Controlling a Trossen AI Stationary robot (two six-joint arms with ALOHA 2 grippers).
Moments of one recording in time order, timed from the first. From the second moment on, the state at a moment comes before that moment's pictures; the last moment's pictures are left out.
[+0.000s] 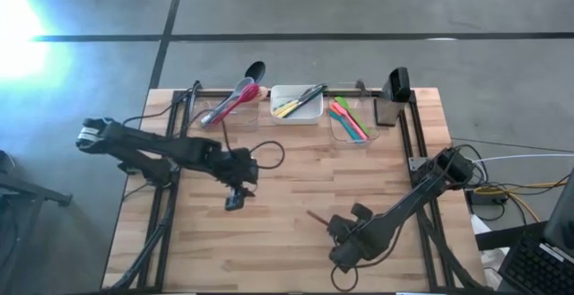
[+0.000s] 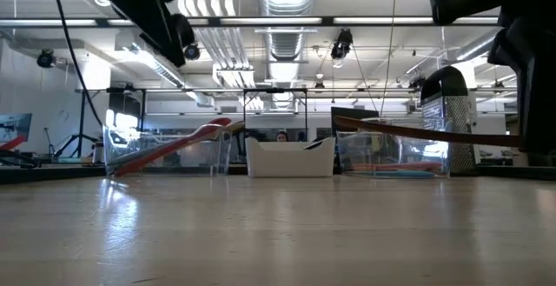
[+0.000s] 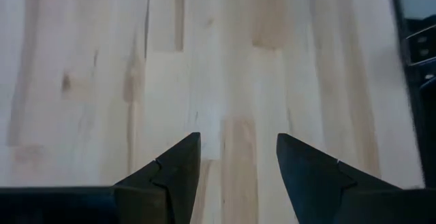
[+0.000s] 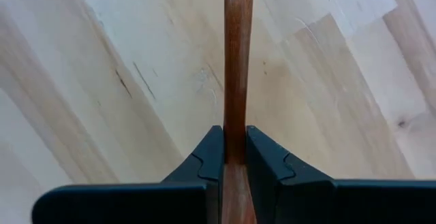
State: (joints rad) left arm -0.15 1.26 1.04 -0.69 0.07 -0.21; right arm 0.68 1.90 1.32 -0.91 0.26 1.23
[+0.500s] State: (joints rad) left arm 0.10 1.51 1.05 -0.35 0.82 -0.27; right arm 0.67 1.90 1.32 -0.95 0.34 0.98
